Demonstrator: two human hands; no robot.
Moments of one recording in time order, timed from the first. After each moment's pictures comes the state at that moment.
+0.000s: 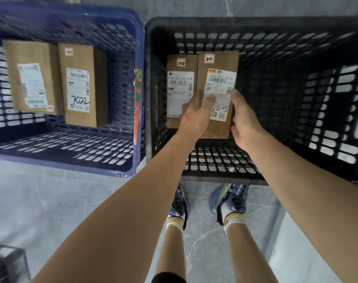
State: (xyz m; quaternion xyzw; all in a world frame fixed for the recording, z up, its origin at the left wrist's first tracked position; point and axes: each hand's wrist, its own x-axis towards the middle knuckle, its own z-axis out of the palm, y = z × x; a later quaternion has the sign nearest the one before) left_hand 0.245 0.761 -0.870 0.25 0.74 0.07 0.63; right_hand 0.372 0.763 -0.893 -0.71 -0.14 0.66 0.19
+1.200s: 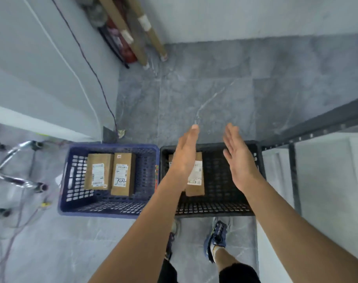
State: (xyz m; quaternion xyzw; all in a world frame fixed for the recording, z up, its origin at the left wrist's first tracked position) left_hand 0.277 0.846 -0.443 0.29 0.67 0.26 0.63; right_hand 0.421 0.836 -0.486 -0.62 -0.25 0.63 0.39
